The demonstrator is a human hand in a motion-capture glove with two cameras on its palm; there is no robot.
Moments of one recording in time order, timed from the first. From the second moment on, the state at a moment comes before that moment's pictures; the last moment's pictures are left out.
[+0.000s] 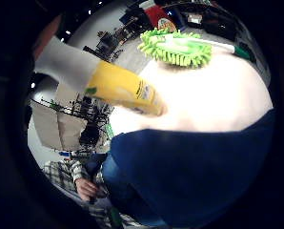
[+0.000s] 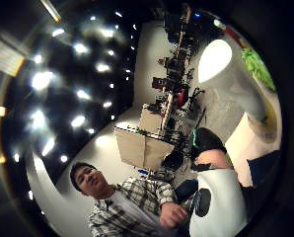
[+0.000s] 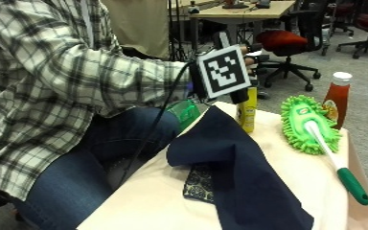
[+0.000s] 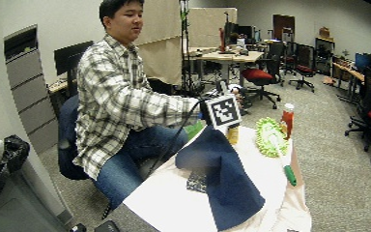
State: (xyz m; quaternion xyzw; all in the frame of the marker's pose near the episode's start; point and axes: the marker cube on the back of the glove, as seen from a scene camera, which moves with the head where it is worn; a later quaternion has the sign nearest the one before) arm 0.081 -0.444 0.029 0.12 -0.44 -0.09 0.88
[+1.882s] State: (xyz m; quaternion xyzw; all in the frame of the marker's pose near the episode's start) arm 0.101 0.055 0.234 -0.22 -0.05 0.36 0.91
